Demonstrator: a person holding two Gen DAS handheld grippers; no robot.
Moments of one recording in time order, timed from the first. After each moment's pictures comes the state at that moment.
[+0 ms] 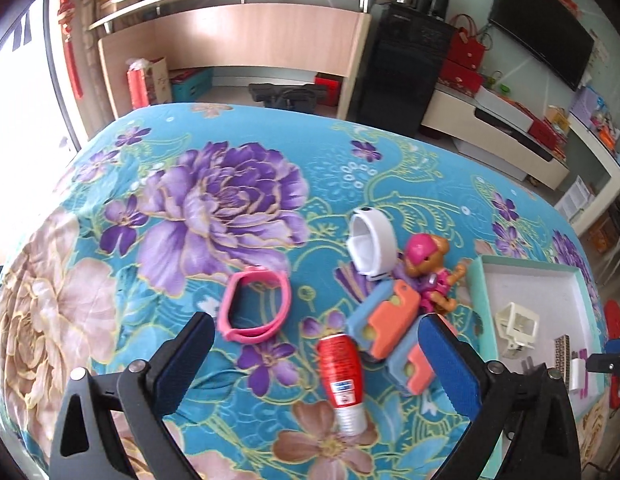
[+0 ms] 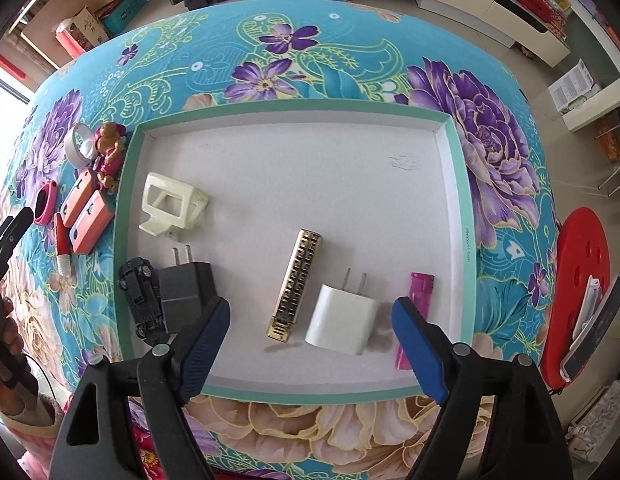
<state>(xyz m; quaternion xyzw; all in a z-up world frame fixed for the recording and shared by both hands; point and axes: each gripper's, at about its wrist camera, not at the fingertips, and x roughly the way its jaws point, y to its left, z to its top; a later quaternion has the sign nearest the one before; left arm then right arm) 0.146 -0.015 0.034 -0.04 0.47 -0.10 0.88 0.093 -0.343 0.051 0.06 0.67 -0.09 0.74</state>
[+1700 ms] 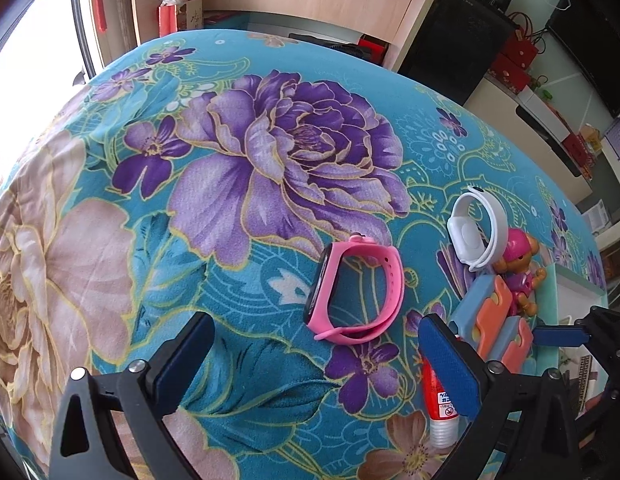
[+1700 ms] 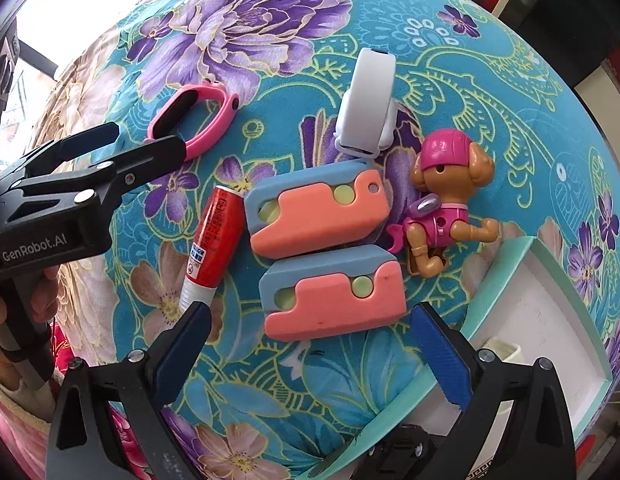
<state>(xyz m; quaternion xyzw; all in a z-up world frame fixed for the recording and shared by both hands) 0.182 0.033 -0.020 -0.08 0.54 -0.07 0.83 0.196 -0.124 -0.029 -0.11 0.68 0.18 0.70</state>
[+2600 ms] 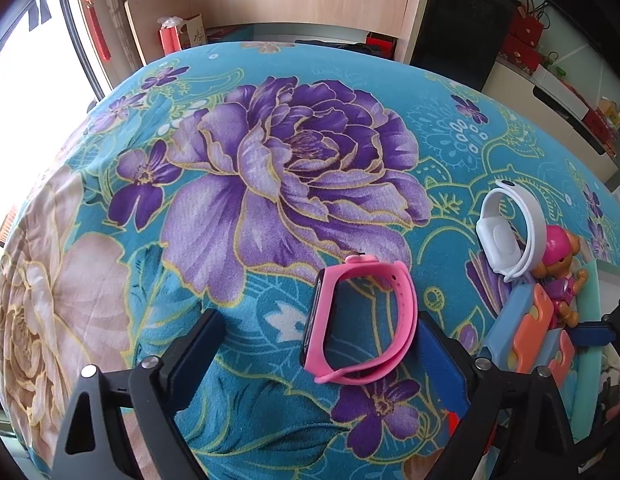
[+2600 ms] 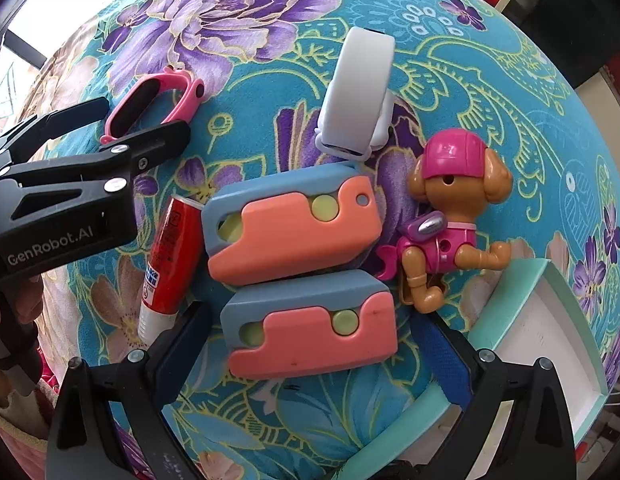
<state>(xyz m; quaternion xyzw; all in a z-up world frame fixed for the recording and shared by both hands) 0.200 0.013 -0.033 -0.01 0.53 -0.03 0.85 0.226 -0.116 -0.079 -0.14 0.68 0.17 0.70</state>
